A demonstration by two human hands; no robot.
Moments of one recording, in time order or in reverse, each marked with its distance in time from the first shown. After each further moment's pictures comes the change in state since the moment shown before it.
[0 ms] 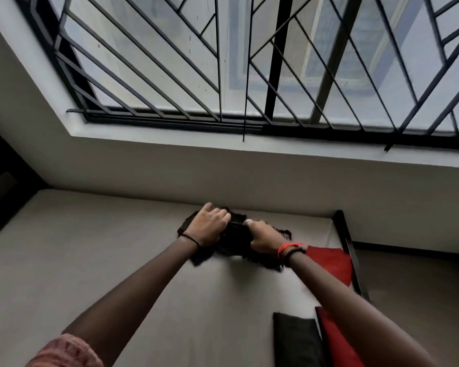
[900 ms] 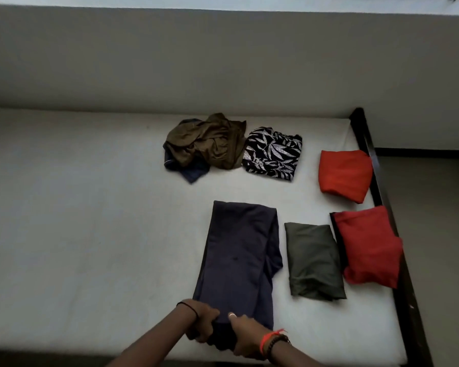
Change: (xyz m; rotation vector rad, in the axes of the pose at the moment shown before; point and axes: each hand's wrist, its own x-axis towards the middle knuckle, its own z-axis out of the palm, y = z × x) left_hand -0.229 0.189 0.259 -0.640 -1.502 0.162; right_hand -0.151 -0.013 0.399 0.184 -0.803 0.186
